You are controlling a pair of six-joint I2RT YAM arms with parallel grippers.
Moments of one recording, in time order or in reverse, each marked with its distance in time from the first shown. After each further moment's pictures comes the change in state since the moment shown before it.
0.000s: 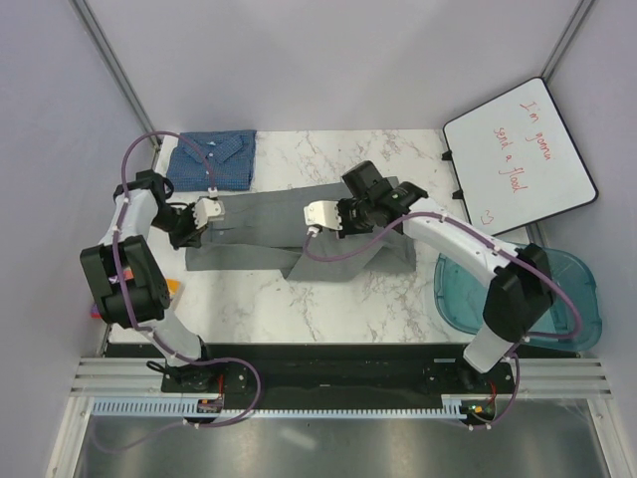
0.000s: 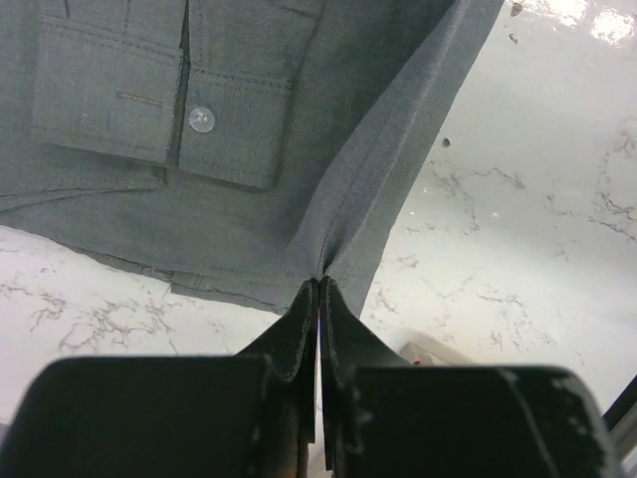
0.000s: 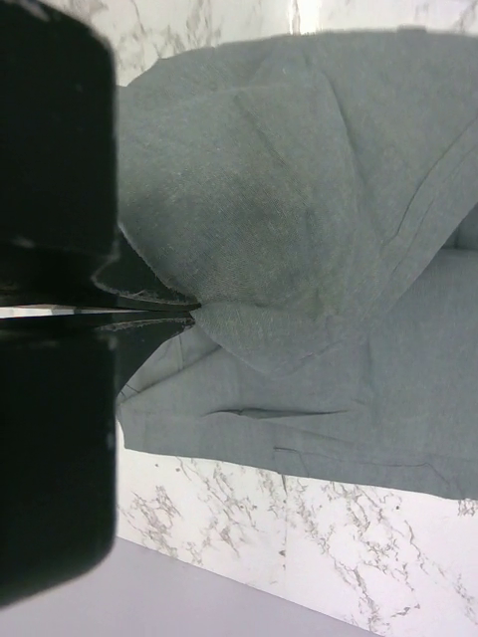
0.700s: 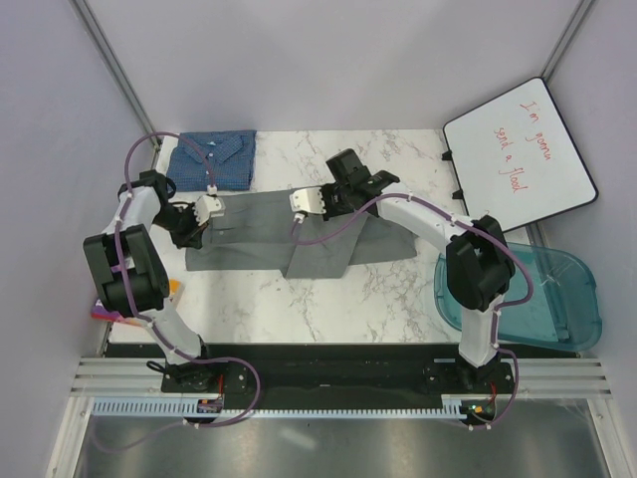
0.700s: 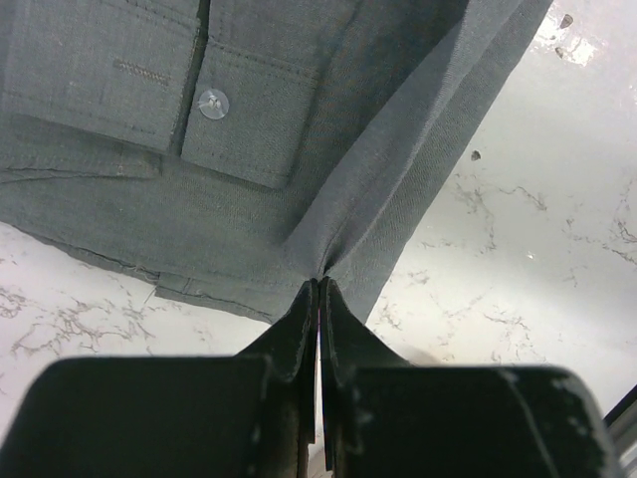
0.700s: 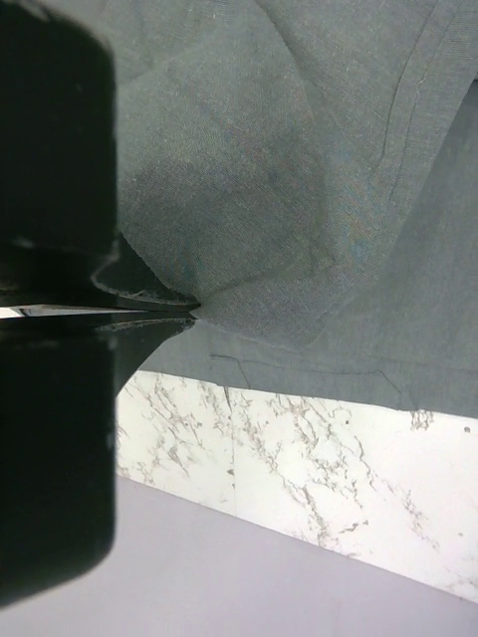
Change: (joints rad) left arm 0.000 0.092 0.025 0.049 -0.018 -0.120; right arm -0.046 0.290 0.186 0.167 -0.004 -0.148
